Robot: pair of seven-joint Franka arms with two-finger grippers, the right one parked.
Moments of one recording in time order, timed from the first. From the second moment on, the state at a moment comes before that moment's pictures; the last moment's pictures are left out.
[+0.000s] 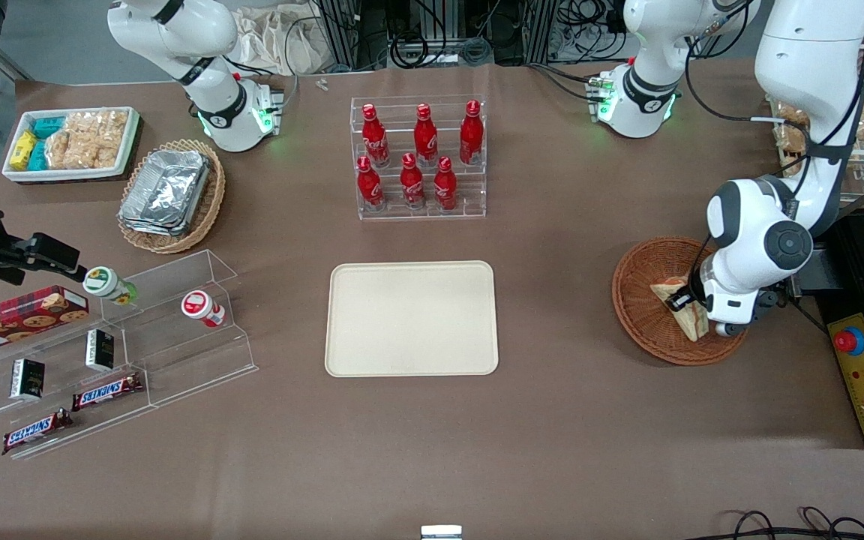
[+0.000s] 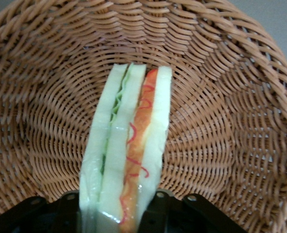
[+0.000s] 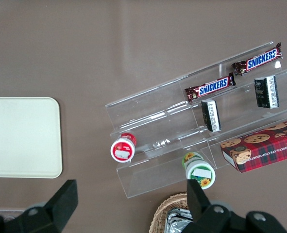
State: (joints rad) arm 0.00 0.32 -0.01 -2.21 0.00 2.45 -0.64
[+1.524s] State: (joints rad) arm -0.17 0.36 -0.49 -1.55 0.05 1.67 -0.82
